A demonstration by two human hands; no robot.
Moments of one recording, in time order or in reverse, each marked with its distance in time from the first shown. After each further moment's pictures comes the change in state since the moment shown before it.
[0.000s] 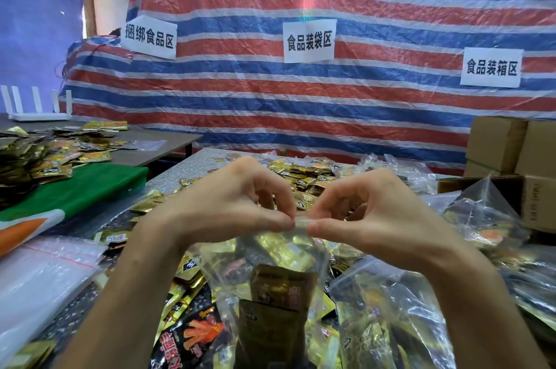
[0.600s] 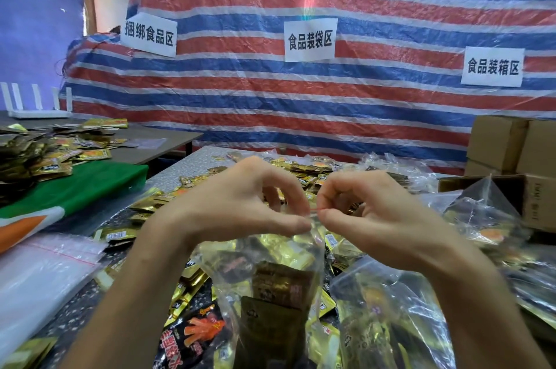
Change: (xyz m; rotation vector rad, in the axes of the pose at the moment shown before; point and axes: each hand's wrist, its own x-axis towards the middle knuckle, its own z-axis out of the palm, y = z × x) left_hand 0.004 -0.001 0.007 -0.010 0.032 0.011; right_hand 0.001 -0.003 0.004 -0.101 0.009 -0.008
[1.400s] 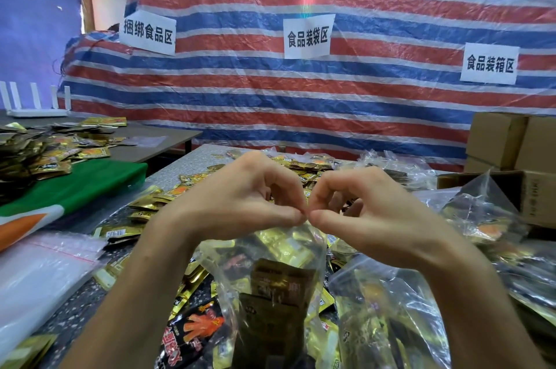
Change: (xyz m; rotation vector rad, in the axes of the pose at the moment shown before) left_hand 0.002 0.000 0.003 0.005 0.012 0.068; right_hand 0.001 0.002 0.002 -0.001 -0.007 -0.026
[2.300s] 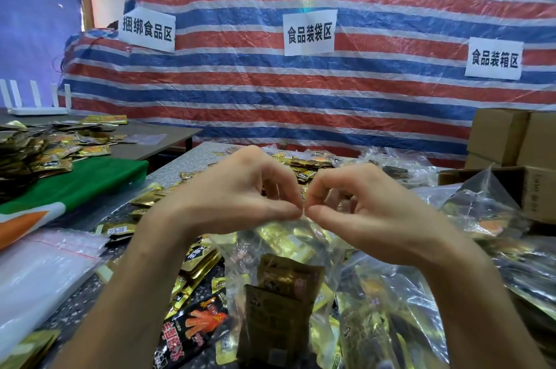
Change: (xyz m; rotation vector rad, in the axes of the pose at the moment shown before) left_hand -0.002 0.001 -0.004 0.039 -0.005 -0.038; right_hand 0.001 0.002 0.002 -0.050 -0.026 -0.030
